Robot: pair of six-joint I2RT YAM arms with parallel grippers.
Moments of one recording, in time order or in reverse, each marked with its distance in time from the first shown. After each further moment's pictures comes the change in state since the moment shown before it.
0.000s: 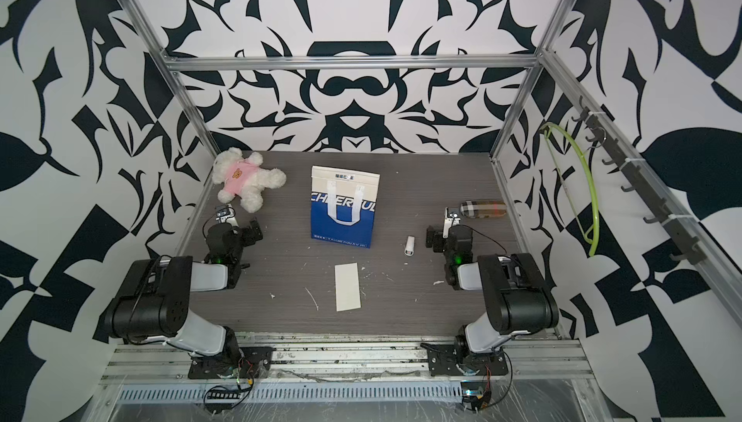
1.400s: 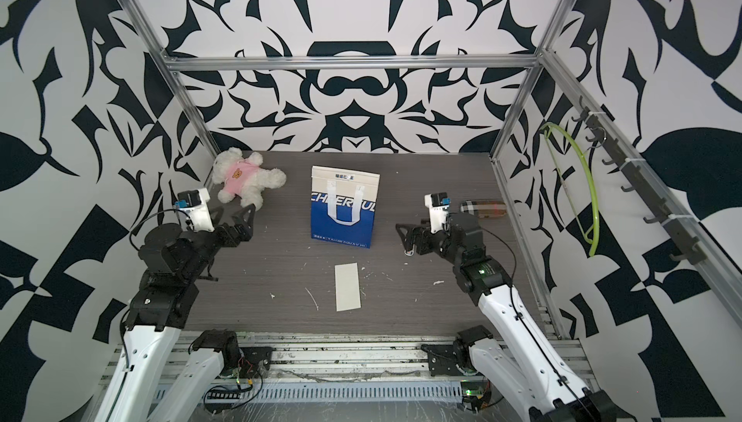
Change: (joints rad) left arm -0.148 -0.948 0.385 -1.226 0.359 -0.129; right arm 0.246 -0.711 0.312 -1.067 -0.499 0.304
